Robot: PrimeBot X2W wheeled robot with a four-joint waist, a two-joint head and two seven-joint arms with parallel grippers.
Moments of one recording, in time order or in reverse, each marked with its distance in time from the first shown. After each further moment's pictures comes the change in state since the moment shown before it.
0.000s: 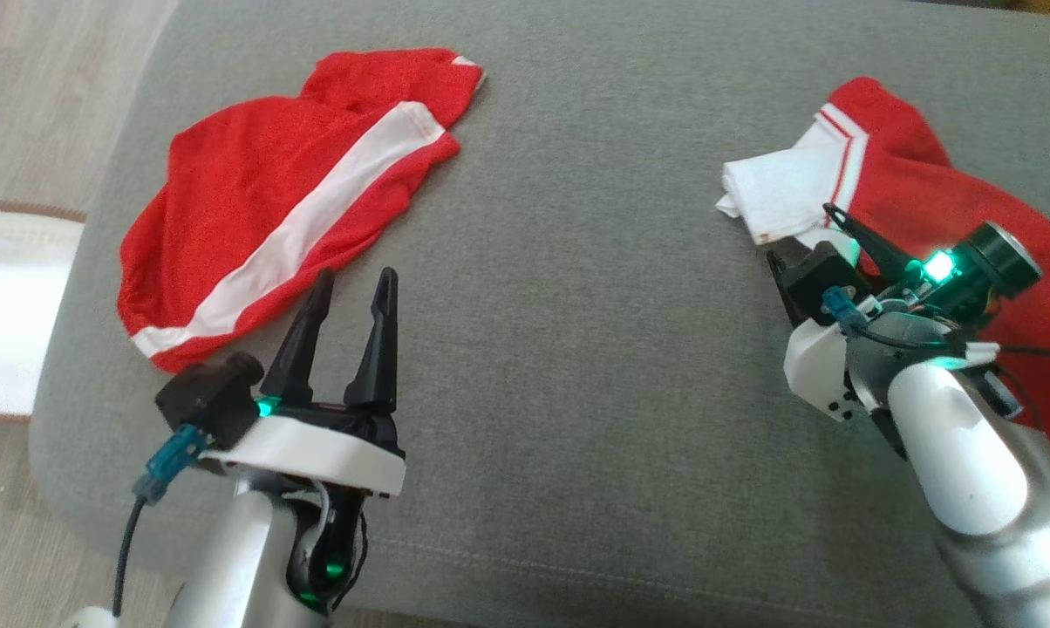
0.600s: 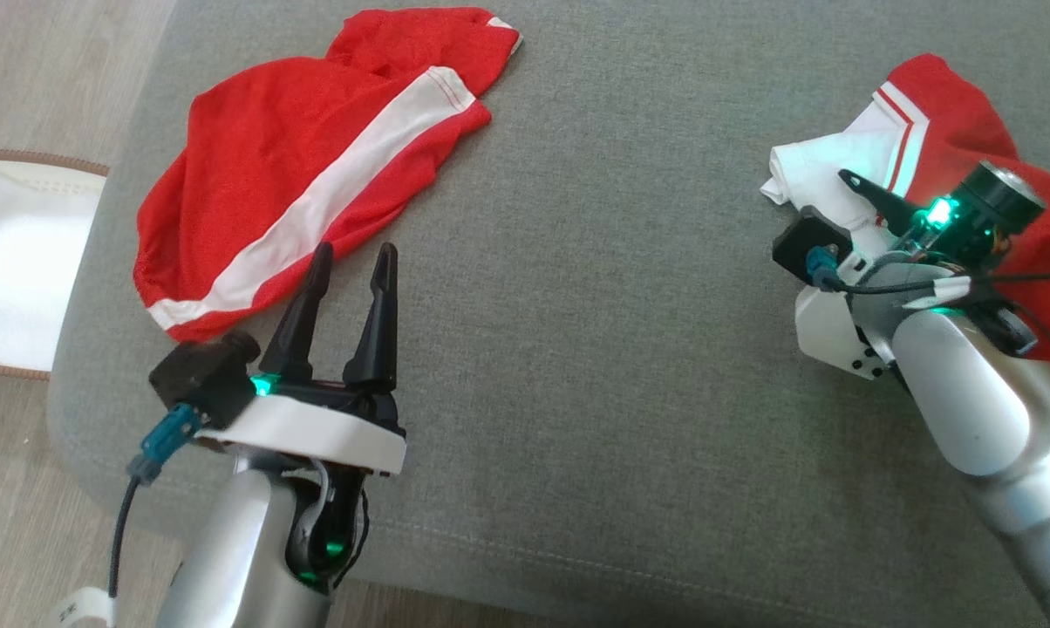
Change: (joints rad) left arm -0.040 0.000 -0.003 0.001 -0.016 0.000 0.000; right arm -0.177 -0.087 0.181 0.156 -0.028 0.000 0.064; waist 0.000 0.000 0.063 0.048
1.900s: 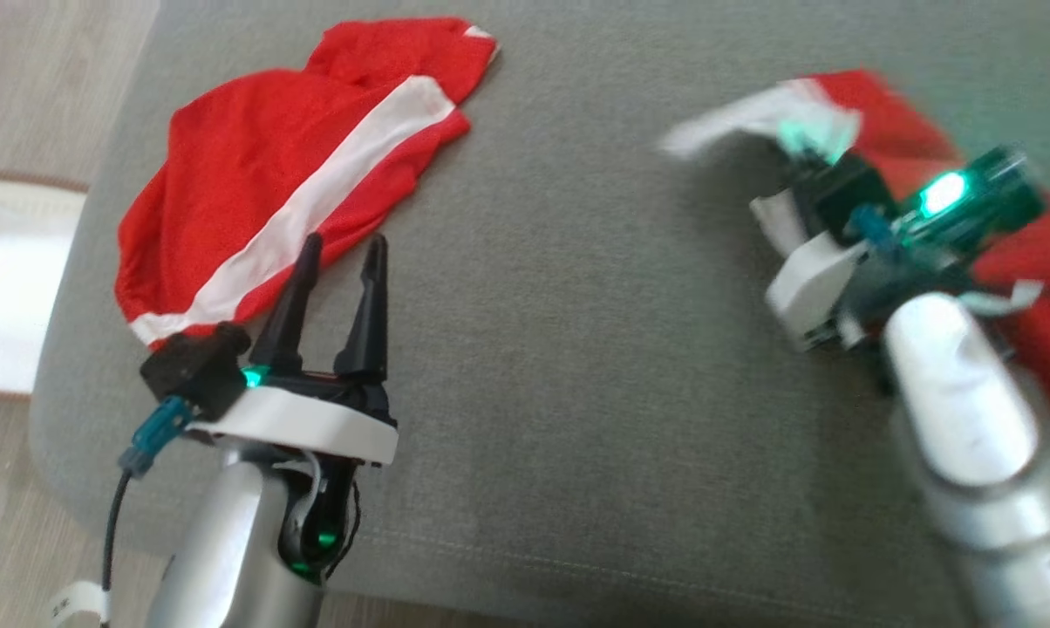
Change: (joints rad) left arm -0.017 0.000 0.016 0.012 0.015 -0.002 0.000; right arm 0.070 0.127 -0.201 -0.197 0.174 0.000 -0.094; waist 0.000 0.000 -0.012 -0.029
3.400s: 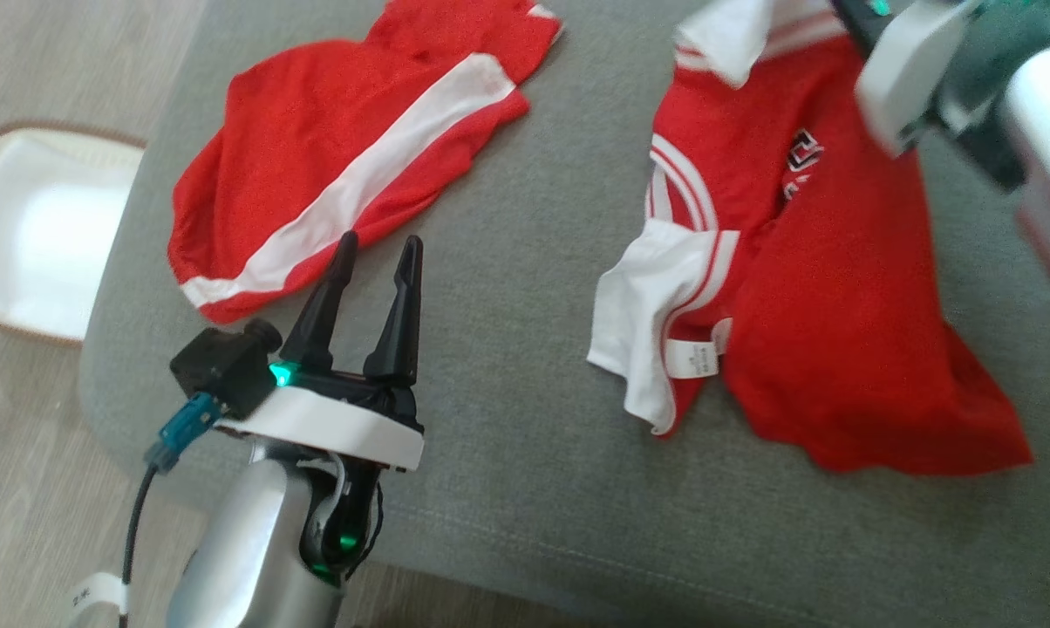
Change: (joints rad) left arm -0.007 0.000 -0.054 -0.010 -0.015 -0.008 0.000; right arm -0.557 -0.253 0.543 0.284 0.583 0.000 -0.054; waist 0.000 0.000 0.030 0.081
